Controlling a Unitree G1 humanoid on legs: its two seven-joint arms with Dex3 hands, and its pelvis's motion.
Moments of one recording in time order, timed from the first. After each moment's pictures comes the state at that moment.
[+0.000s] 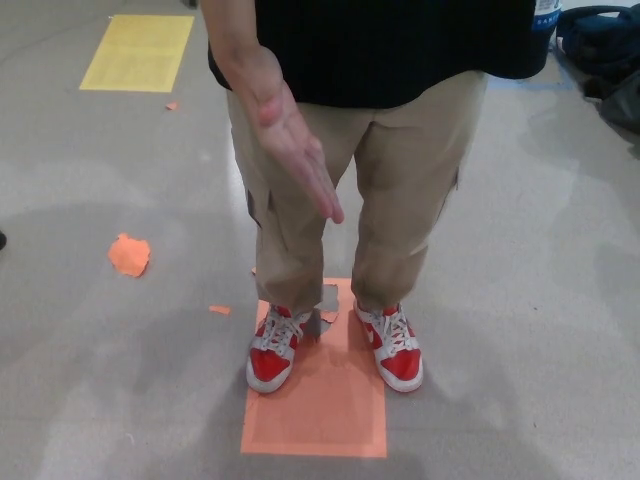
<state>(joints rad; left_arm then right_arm) -0.22 0.57 -0.17 1.29 0.30 -0.23 -0.08 -0.36 -0.39 0.23 1.37 -0.43 0.07 0.25</state>
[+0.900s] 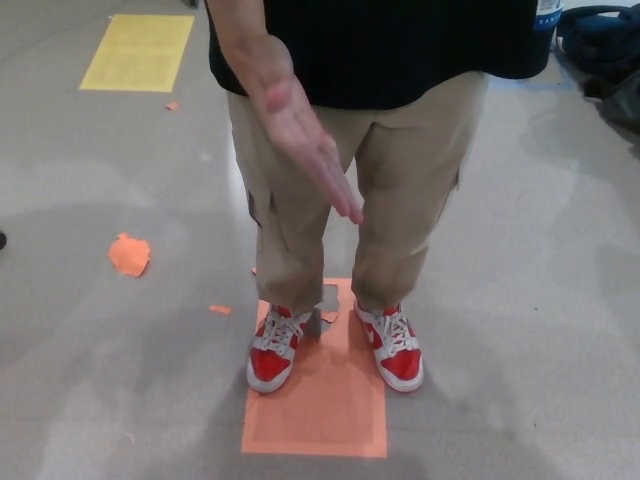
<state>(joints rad) -0.24 0.57 -0.18 1.29 0.30 -0.22 -0.10 -0.37 -0.39 0.24 1.37 -0.43 0.07 0.29</state>
